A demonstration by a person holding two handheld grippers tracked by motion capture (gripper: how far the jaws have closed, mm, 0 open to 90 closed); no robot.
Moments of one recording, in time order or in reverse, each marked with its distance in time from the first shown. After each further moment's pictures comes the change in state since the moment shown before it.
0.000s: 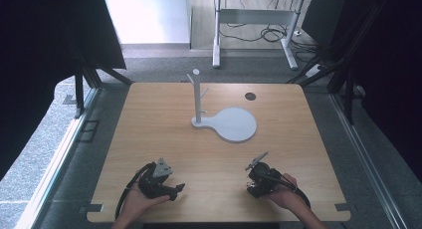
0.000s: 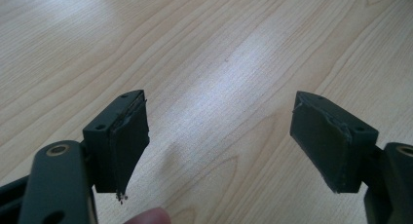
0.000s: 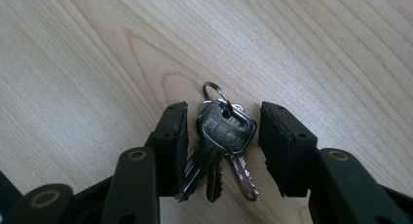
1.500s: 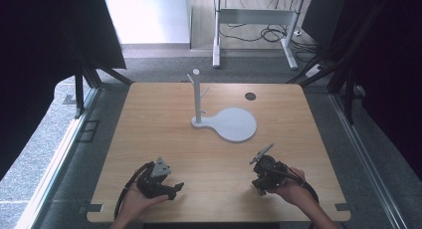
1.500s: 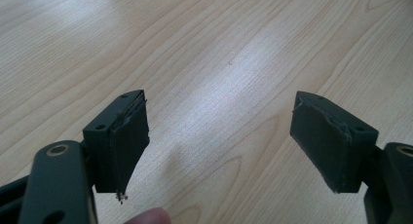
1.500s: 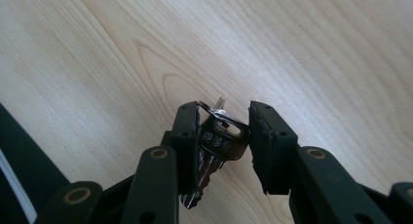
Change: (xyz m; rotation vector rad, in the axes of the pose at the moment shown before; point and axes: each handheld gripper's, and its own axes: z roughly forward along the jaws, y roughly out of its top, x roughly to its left) left arm 0.002 0.000 -0.004 -0.010 0.008 0.001; right arm -0.007 0.008 -0.038 -0.001 -0.003 -0.034
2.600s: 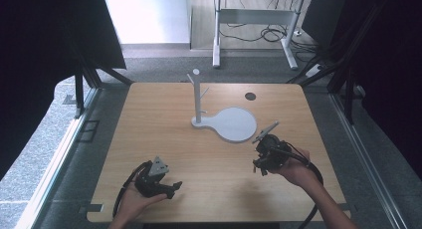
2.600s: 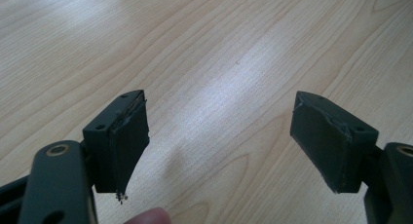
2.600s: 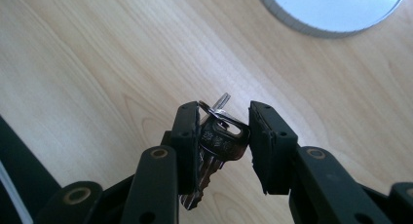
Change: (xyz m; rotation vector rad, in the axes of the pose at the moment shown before) left arm 0.005 -0.001 -0.002 -0.005 0.008 -0.014; right arm -0.021 0.036 -0.048 -0.079 -0.053 -0.019
